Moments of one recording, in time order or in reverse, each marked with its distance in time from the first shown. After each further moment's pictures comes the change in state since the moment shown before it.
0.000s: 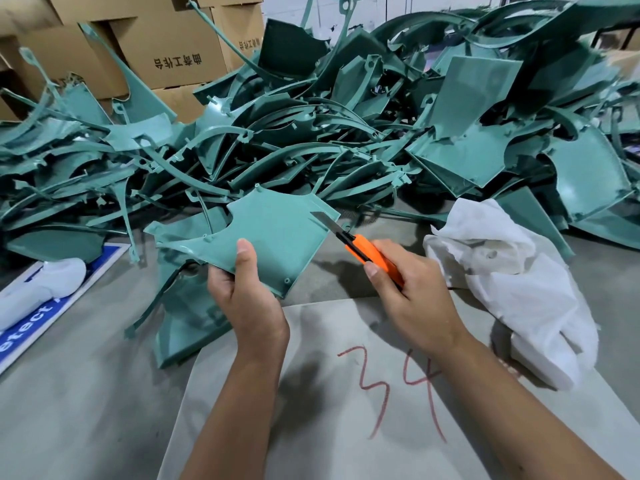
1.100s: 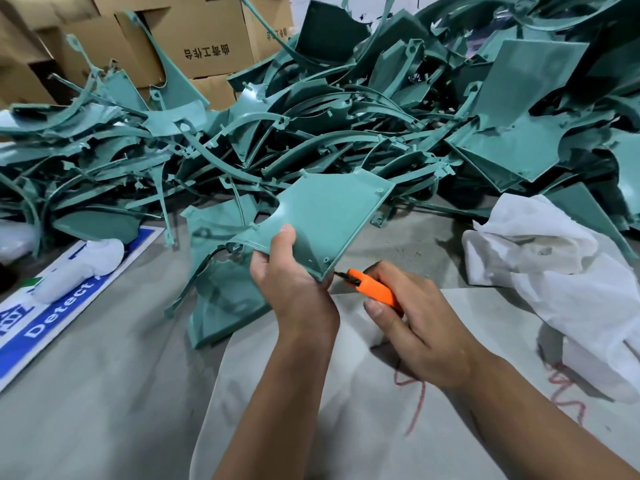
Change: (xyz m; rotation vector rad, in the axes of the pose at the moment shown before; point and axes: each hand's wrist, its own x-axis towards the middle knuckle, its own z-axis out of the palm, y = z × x) left_hand -0.013 0.027 0.023 -0.087 0.195 -0.382; right_hand -0.017 -0.032 0.019 0.120 -0.262 -0.146
